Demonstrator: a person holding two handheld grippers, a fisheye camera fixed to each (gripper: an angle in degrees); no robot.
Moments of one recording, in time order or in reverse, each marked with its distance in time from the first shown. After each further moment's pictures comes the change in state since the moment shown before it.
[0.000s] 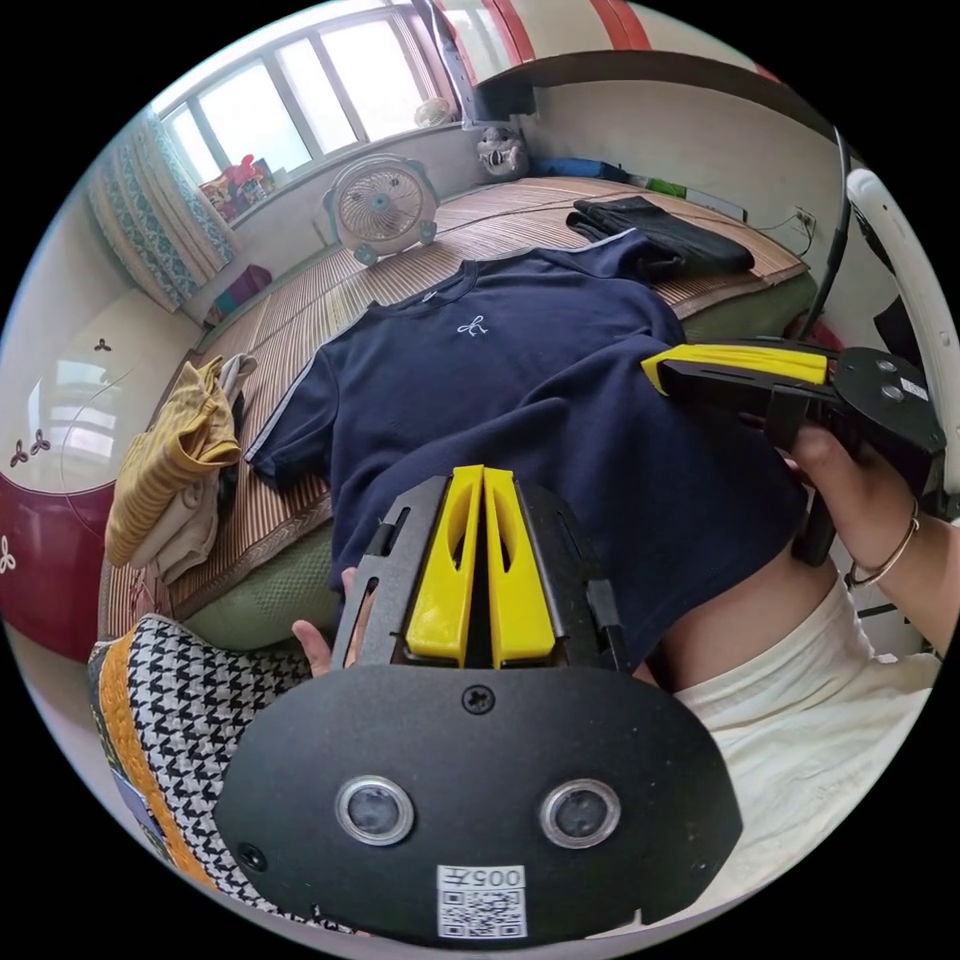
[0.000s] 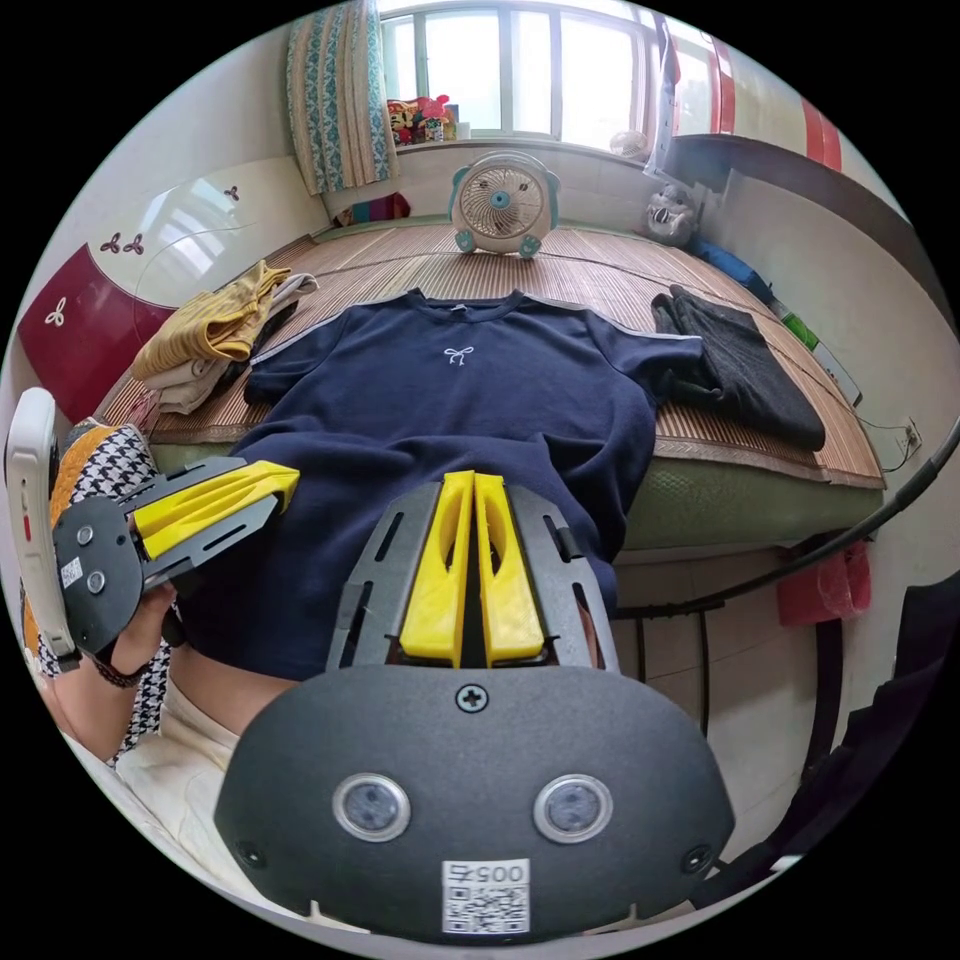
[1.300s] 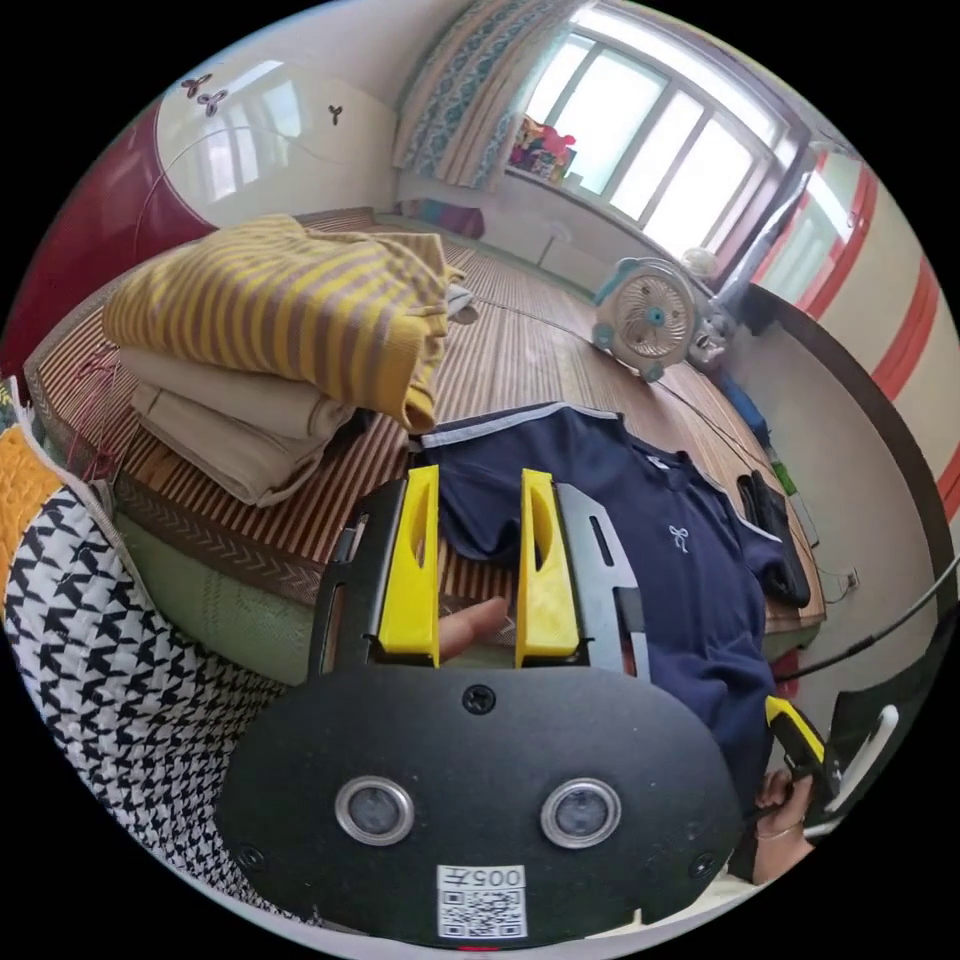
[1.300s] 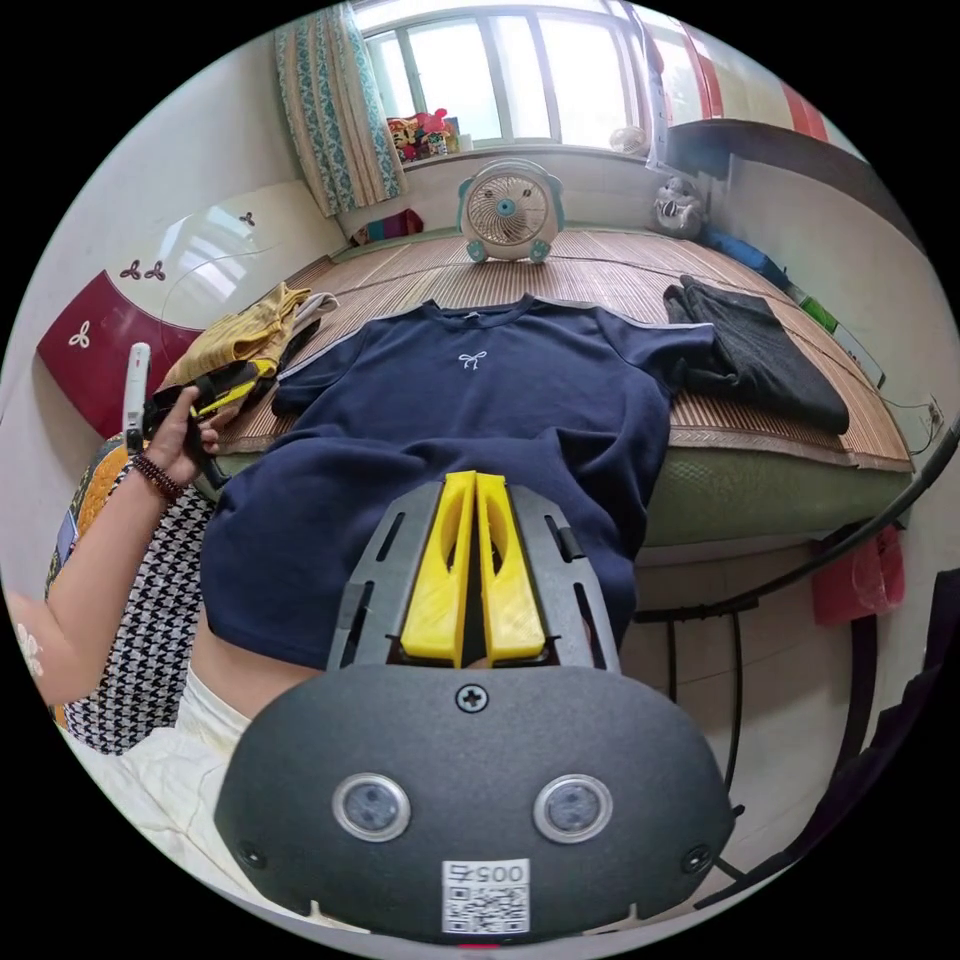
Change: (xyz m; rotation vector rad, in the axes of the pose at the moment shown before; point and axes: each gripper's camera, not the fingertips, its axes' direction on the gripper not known) left arm -0.397 0.020 0.111 0.183 0.151 -0.793; right arm 0.049 0.018 -0.003 0.030 -0.117 0.036
